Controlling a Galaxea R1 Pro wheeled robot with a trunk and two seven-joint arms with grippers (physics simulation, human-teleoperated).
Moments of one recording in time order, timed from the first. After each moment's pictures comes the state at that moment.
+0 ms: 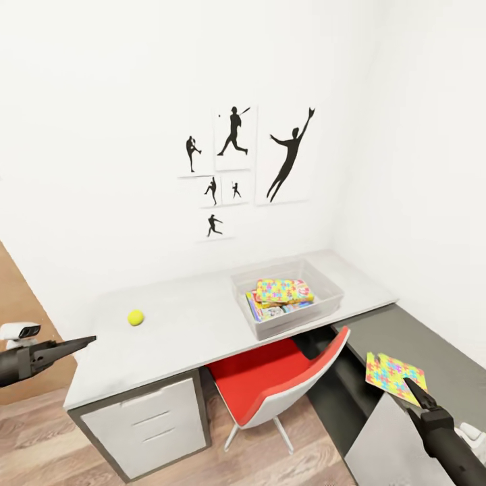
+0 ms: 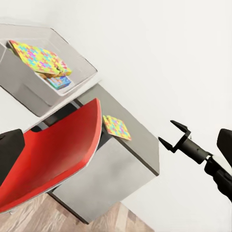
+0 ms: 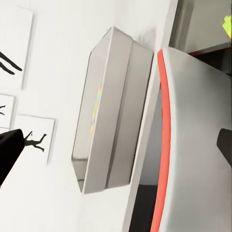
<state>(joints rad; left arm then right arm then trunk) -0.31 0.50 0.48 -1.41 0.27 0.95 -1.57 -0.01 0.13 -0.79 -1.57 -1.00 0.71 0.29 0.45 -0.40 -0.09</state>
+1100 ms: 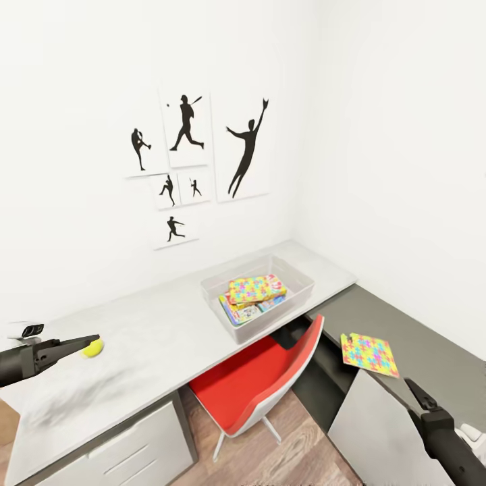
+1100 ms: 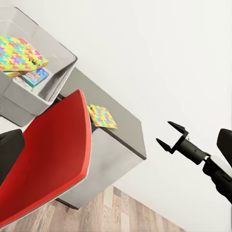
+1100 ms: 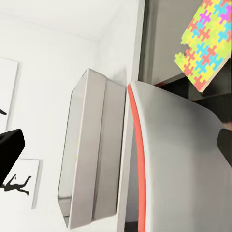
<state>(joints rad) -0.32 0.48 0.48 -1.42 0.27 0.95 -1.57 -0.01 0.13 -0.79 -1.57 -1.00 0.70 0.29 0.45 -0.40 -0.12</state>
